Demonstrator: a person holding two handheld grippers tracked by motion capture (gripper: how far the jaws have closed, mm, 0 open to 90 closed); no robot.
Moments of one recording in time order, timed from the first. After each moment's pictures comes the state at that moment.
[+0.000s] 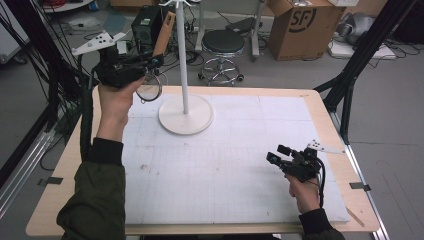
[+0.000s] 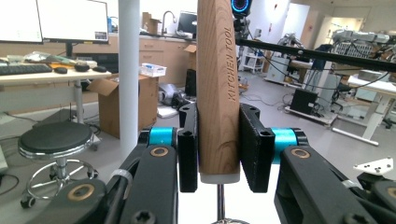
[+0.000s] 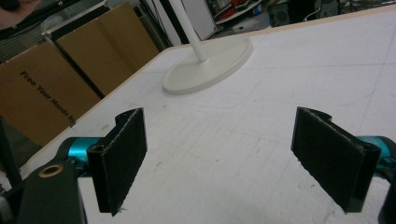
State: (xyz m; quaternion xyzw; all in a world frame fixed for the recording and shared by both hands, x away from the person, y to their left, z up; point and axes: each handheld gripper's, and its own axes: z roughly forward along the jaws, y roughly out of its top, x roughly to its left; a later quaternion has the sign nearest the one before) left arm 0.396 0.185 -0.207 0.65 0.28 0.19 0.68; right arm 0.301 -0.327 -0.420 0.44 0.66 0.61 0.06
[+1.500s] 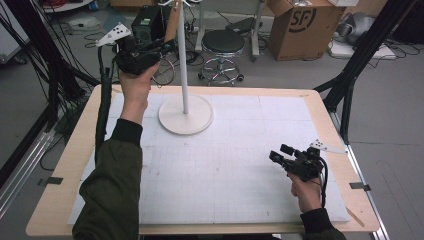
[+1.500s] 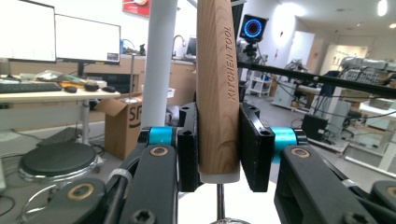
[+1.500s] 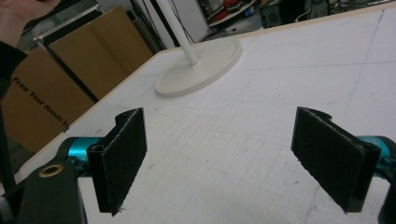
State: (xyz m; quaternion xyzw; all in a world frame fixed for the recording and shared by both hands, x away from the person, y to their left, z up) left arm 0.450 0.162 -0.223 0.61 0.29 0.20 0.71; right arm 0.302 -0.335 -0.420 0.46 0.65 0.60 0.07
